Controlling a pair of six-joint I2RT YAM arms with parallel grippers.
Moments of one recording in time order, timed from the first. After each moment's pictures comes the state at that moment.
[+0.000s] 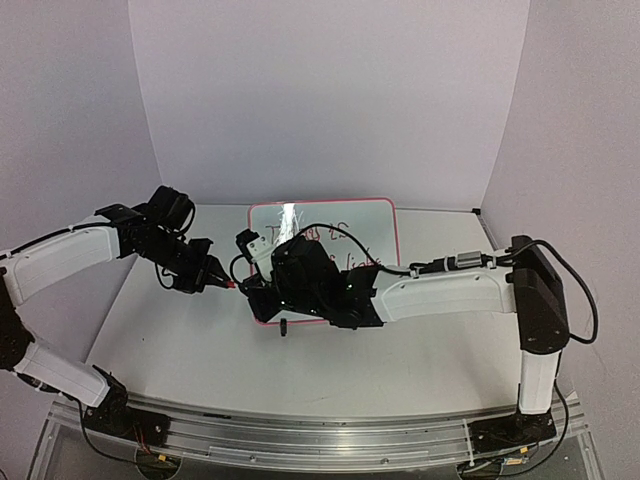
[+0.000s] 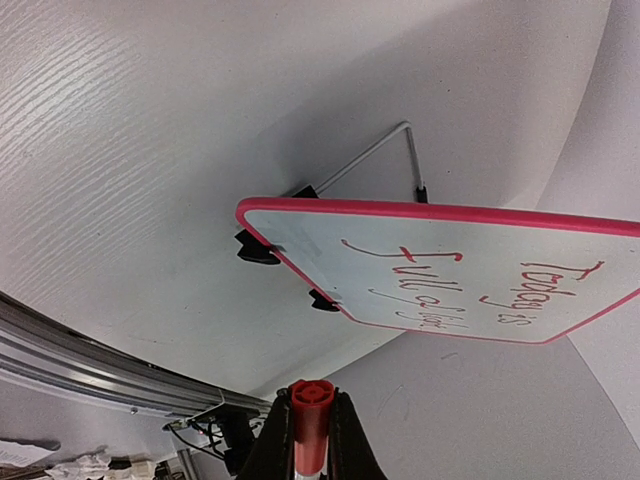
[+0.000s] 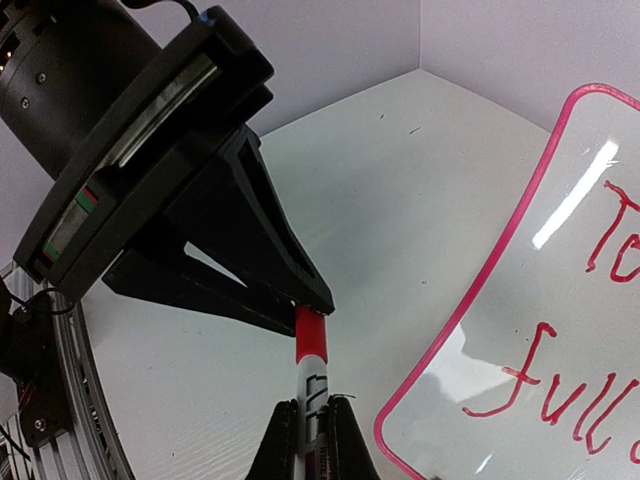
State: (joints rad) left arm -0.52 1.33 1.07 -0.73 0.40 -1.81; right arm 1.19 2.01 1.51 0.07 0.17 0.22
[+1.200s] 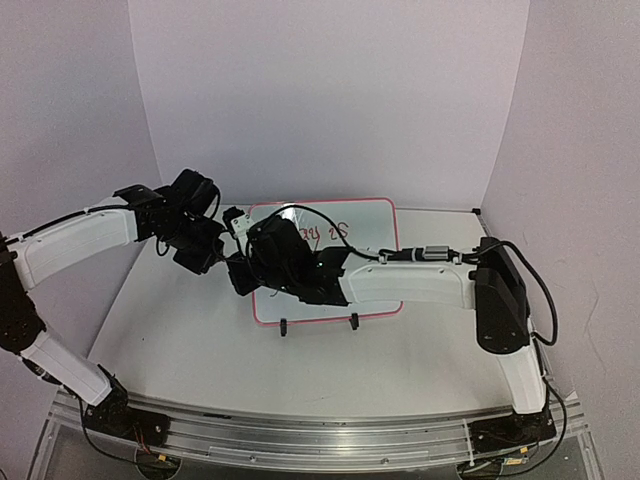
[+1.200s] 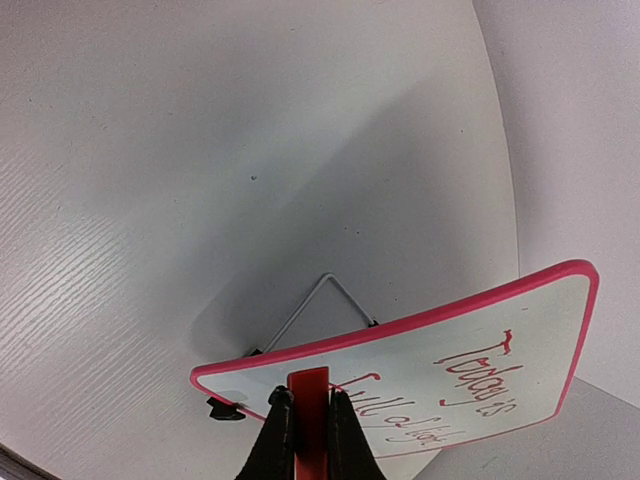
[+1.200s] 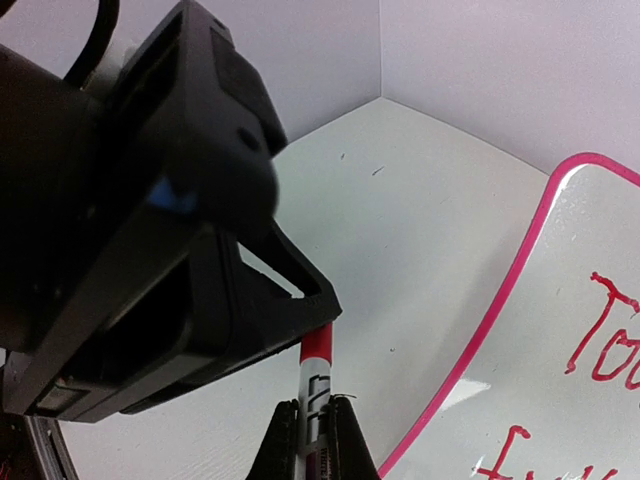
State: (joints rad) left arm -0.65 1.45 1.26 -0.79 -0.12 -1.65; right arm 1.15 2.22 1.86 -0.04 0.23 0.22
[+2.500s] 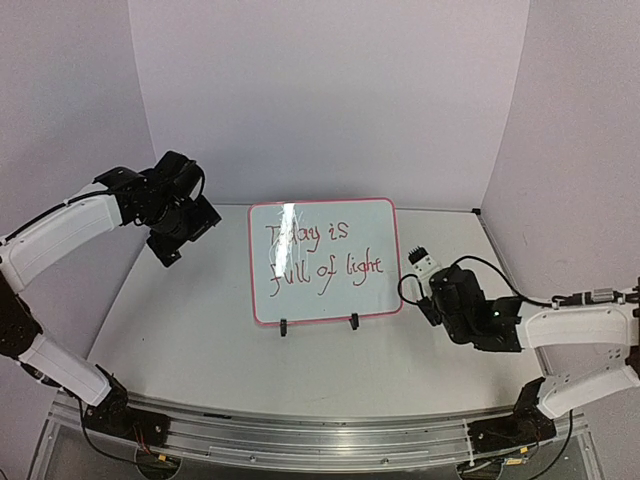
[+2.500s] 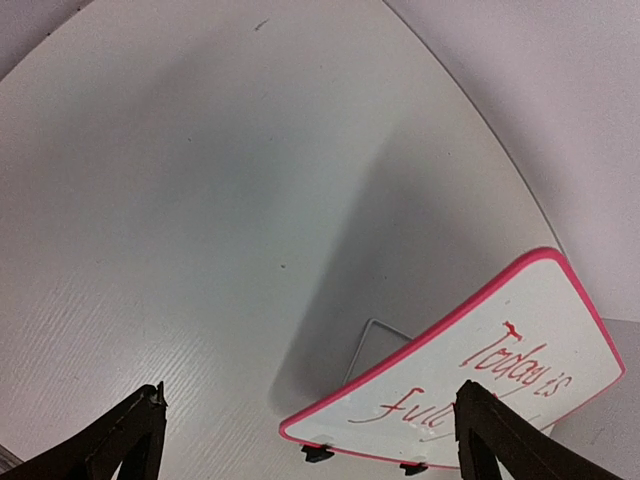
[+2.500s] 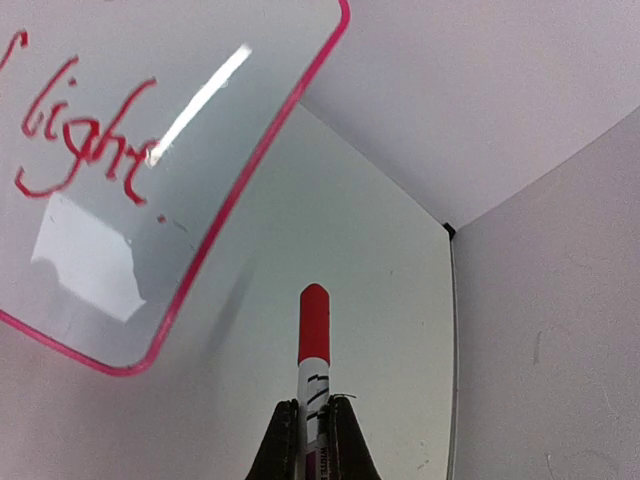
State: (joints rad) left arm -0.60 1.42 1.38 -0.95 -0.27 -1.24; right arm 0.91 1.27 0.62 0.07 0.85 -0.22
